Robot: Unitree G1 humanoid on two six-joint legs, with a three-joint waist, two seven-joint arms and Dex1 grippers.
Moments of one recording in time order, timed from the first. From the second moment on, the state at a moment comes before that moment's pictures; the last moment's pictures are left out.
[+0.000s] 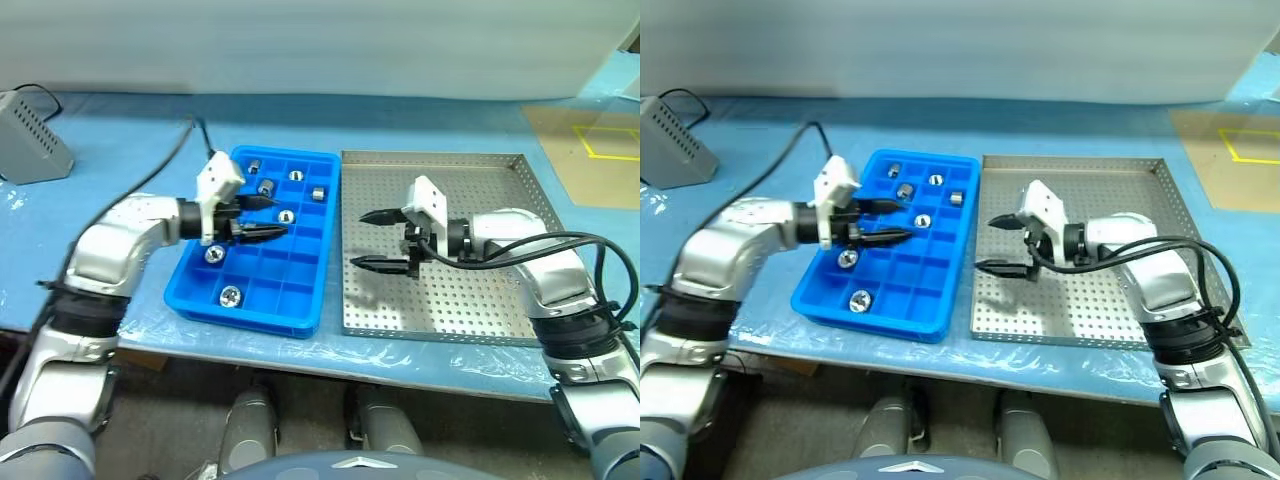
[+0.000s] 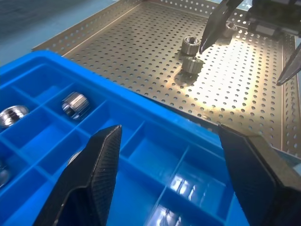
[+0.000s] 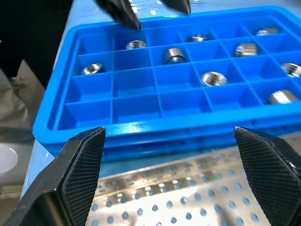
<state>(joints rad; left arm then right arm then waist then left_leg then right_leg) -0.69 0.56 -0.15 0.10 -0.40 0.55 -1.06 -0.50 -0.70 0.09 -0.20 0.38 0.63 1.09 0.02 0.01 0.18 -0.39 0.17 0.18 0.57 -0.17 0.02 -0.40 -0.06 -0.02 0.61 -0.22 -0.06</state>
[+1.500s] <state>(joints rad) -0.77 0.33 -0.12 0.38 -0.16 0.27 -1.30 -0.38 -0.54 0.08 -0.08 0.28 0.55 0.69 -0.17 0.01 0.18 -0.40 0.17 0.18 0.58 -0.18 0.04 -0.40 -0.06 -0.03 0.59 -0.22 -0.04</state>
